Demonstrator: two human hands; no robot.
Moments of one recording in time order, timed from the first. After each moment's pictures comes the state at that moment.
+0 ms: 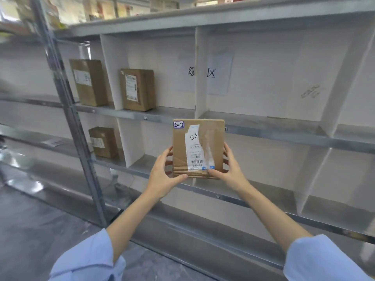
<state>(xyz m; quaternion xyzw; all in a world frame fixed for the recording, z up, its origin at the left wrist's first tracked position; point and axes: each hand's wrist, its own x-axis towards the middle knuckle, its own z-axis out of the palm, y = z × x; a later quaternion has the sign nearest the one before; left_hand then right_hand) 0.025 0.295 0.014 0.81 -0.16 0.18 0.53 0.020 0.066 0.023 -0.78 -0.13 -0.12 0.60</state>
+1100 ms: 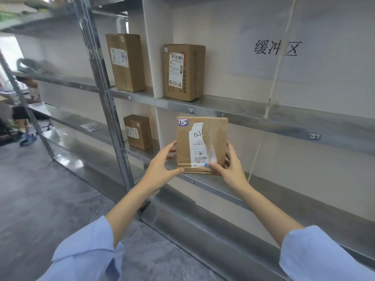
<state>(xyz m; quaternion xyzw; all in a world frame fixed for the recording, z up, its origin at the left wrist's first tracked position) 0.189 0.465 -0.014 0.87 -0.08 0.13 0.46 0.234 0.231 -0.039 -0.76 -0.16 -0.09 0.63</state>
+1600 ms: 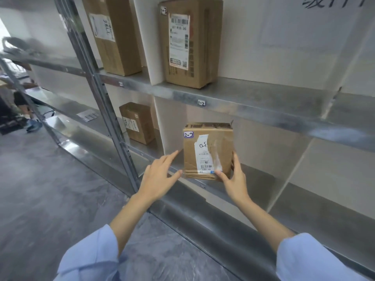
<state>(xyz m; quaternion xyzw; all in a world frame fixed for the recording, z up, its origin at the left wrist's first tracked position) 0.311 0.505 -0.076 0.97 -0.04 0.12 0.21 0.363 0.267 -0.137 -0.79 -0.08 -0.11 0.60</state>
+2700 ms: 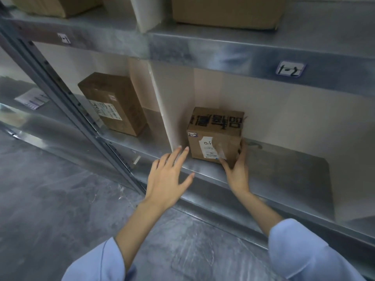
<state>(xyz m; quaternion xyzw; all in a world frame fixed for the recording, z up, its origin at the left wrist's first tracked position) 0.471 0.605 -0.189 0.99 -0.14 0.07 0.07 0.515 0.384 -0.279 -0.82 0.09 -0.15 0.54</state>
